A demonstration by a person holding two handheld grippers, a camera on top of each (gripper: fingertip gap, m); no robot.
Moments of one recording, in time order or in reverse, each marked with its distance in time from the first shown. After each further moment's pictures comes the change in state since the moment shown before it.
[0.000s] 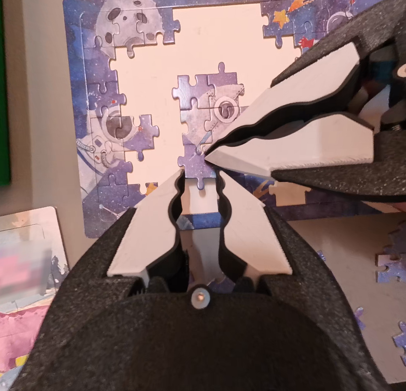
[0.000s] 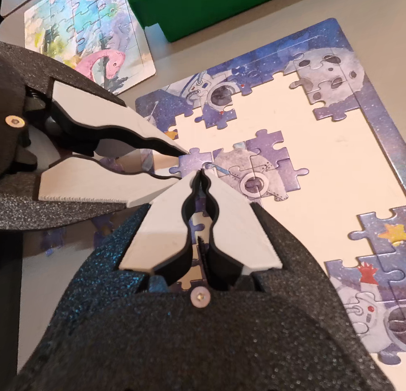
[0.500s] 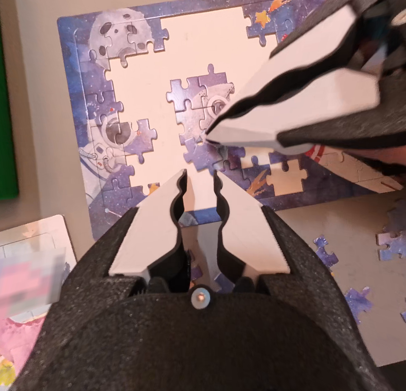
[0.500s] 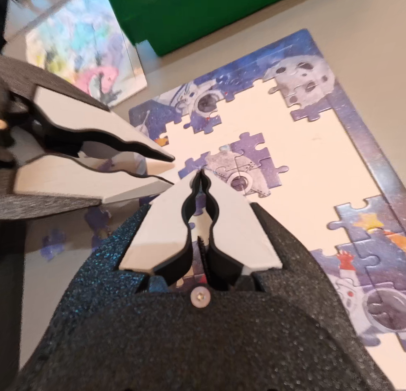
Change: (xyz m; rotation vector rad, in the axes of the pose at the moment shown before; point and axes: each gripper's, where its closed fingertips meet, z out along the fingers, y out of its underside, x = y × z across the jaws) left arm 0.001 -0.001 -0.007 0.023 0.049 0.075; right arm 0.011 -0.006 -0.009 0.046 0.015 0.040
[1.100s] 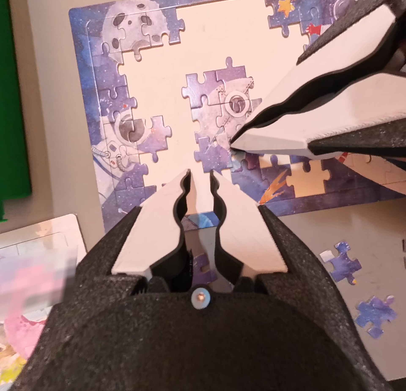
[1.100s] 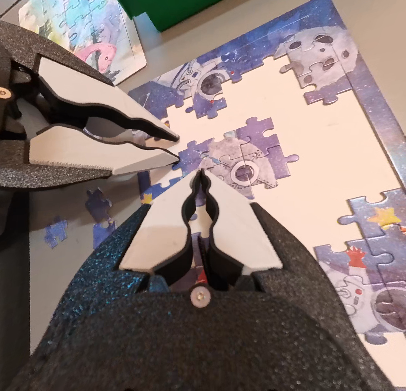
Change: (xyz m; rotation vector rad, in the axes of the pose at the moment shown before) left arm -0.014 0.004 0.006 -0.022 -0.029 0.005; right arm -0.002 0.013 0.002 -0.084 -0.024 0.003
